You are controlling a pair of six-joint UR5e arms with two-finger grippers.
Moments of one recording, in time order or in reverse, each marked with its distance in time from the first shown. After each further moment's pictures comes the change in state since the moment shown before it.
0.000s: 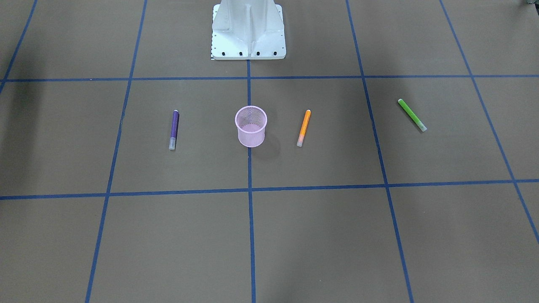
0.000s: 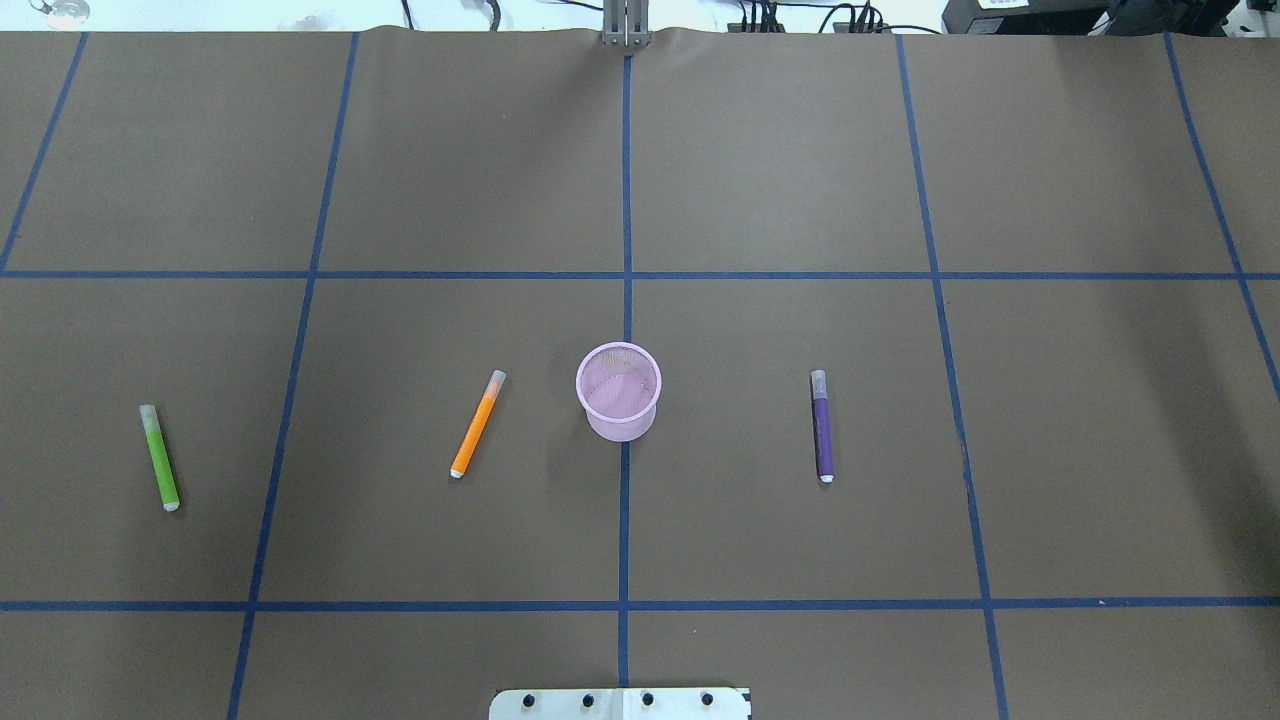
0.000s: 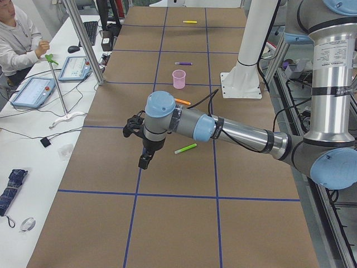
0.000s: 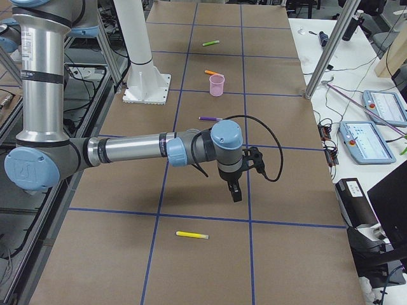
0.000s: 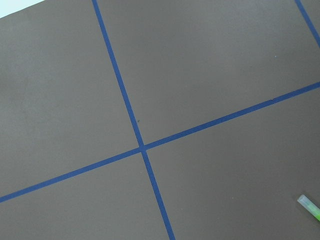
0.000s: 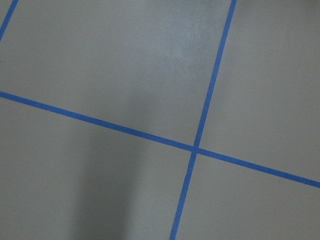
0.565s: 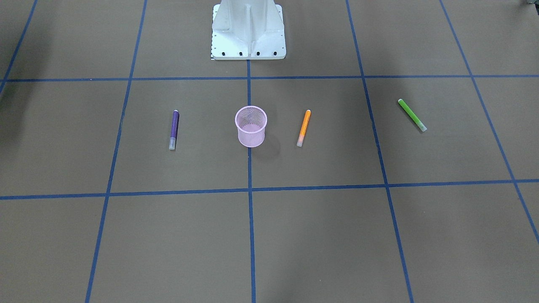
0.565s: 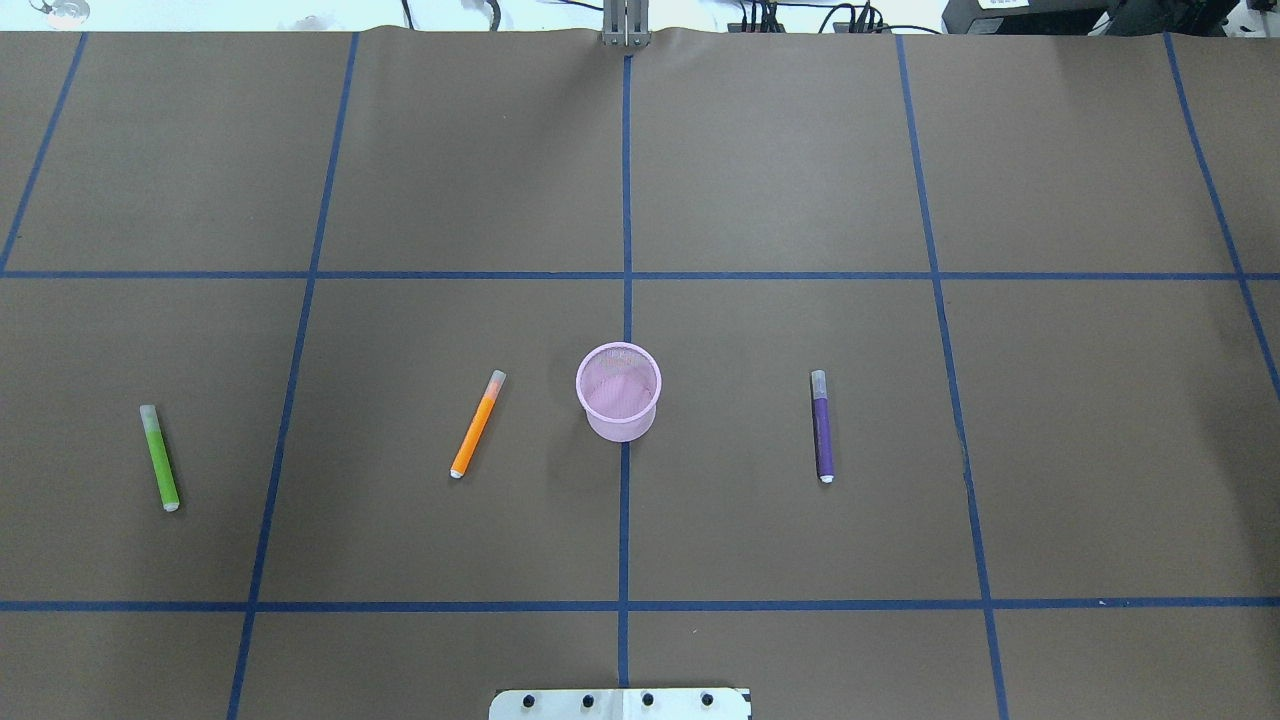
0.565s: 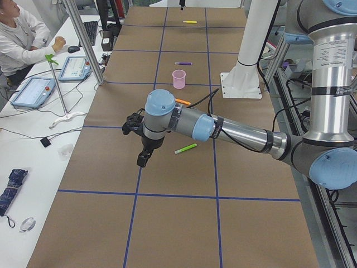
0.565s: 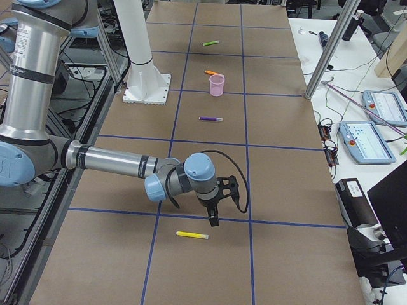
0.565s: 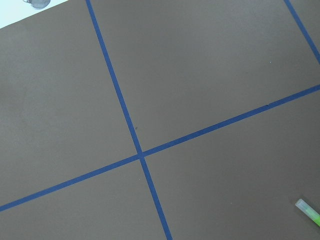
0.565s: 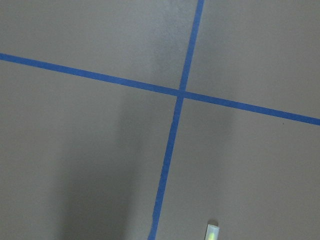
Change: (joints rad) left arm 0.001 -0.003 0.003 -0.041 -0.001 -0.001; right arm -0.096 -0.145 -0.199 0.484 -0.085 0.279
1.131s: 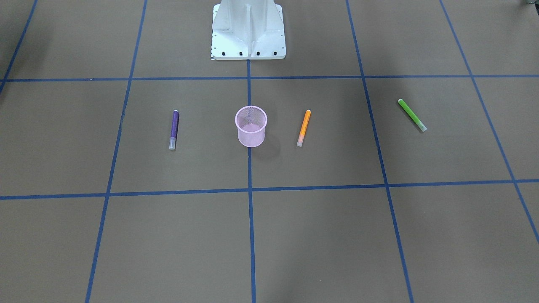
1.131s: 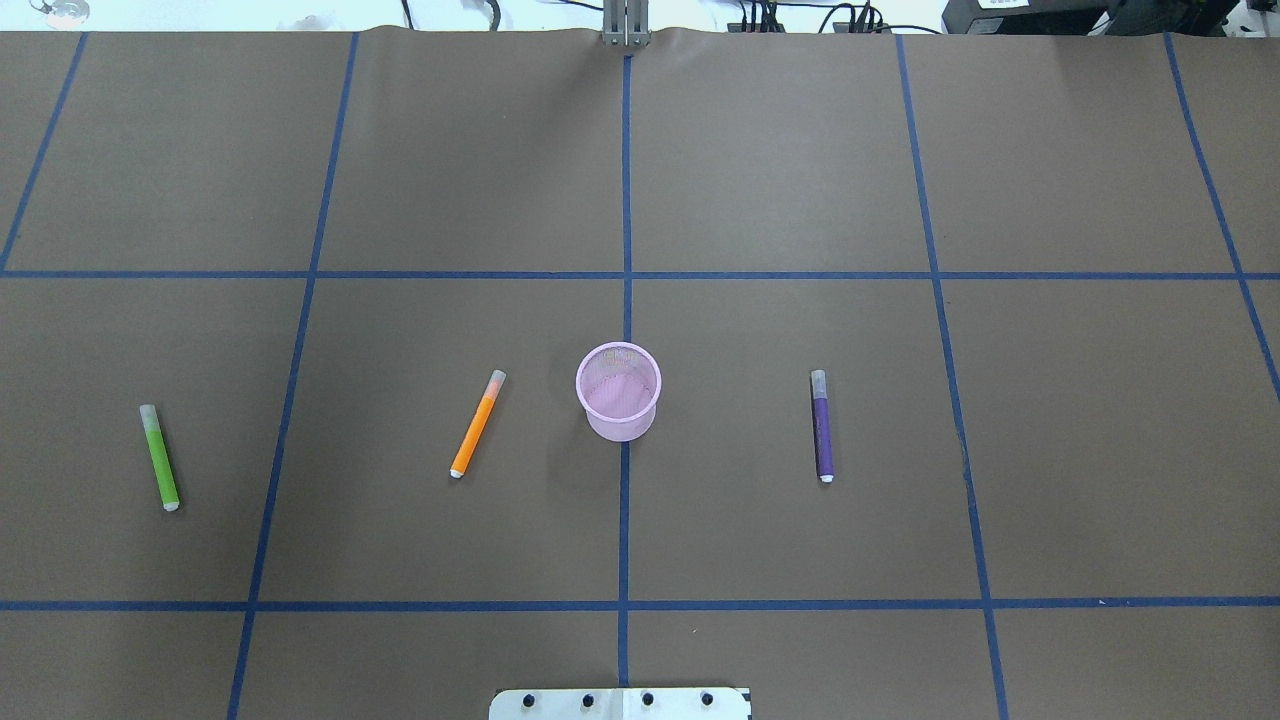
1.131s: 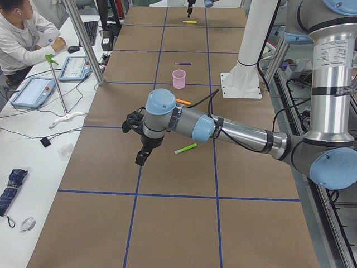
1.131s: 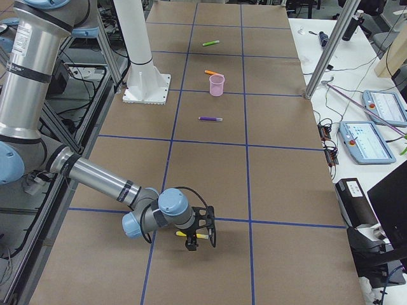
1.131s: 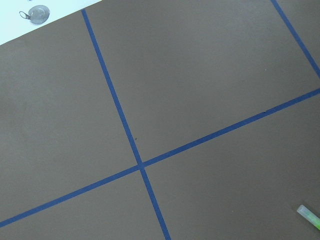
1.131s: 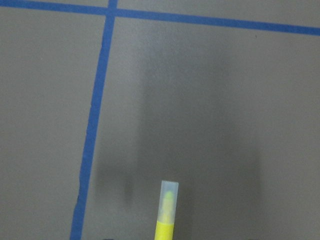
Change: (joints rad) left arm 0.000 0.001 0.001 -0.027 -0.001 0.002; right arm -0.067 -0.083 -0.207 0.344 -0.031 0.193
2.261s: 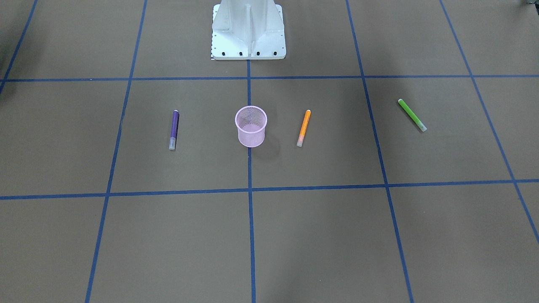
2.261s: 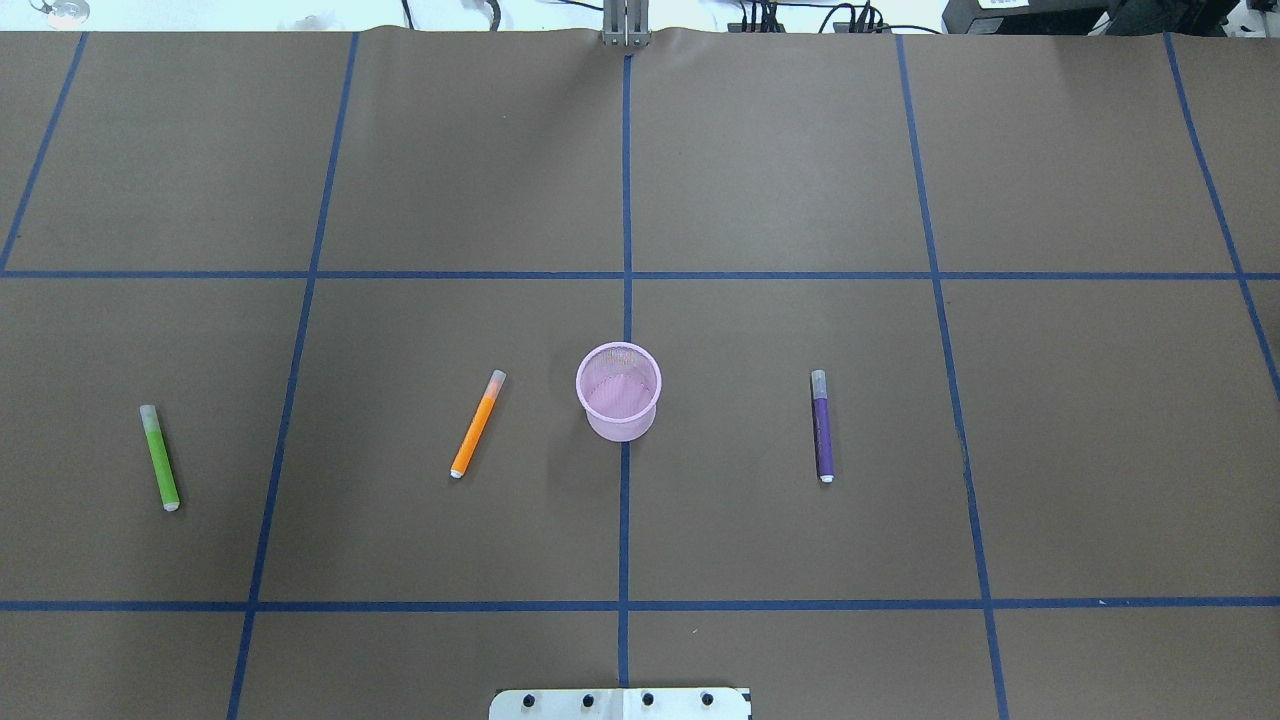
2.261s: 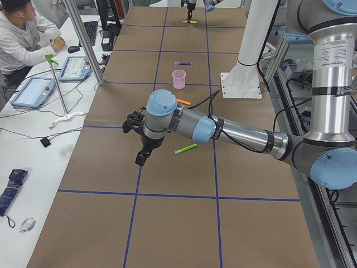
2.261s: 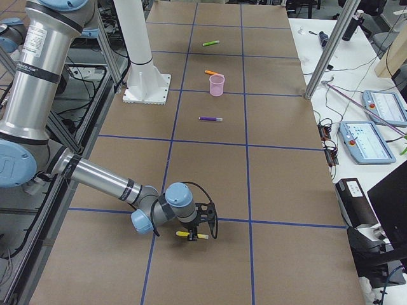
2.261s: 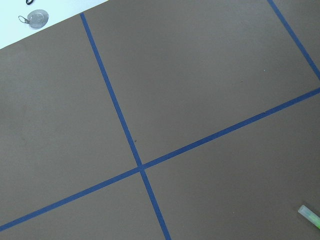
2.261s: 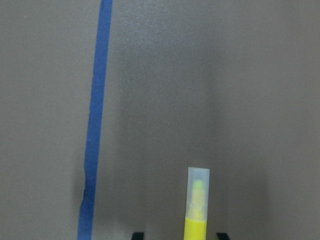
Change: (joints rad) left arm 0.001 0.007 0.001 -0.014 0.000 0.001; right arm -0.156 0.020 -0.009 0.015 -0.083 0.103
